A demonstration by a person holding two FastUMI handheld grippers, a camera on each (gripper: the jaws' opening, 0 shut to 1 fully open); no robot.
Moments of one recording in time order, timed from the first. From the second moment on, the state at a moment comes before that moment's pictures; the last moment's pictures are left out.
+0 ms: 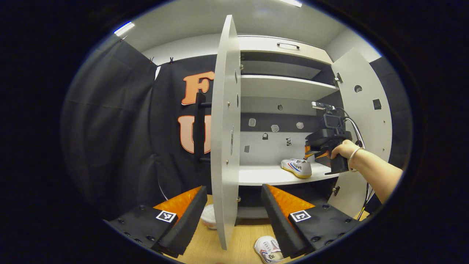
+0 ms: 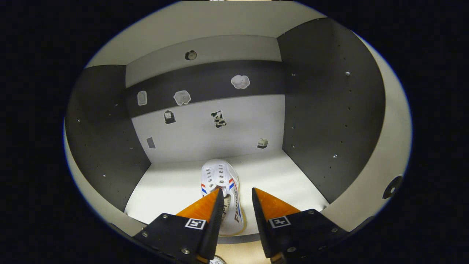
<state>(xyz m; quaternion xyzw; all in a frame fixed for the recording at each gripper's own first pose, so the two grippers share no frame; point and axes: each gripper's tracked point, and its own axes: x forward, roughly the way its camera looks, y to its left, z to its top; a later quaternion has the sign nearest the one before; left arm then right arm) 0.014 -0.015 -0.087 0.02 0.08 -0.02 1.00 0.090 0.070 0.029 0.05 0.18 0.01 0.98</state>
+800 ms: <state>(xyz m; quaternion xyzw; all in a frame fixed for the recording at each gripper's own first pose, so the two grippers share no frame) -0.032 -0.058 -0.178 -0.01 0.17 -0.05 0.98 -0.115 0.021 0.033 0.03 0.09 0.05 0.99</state>
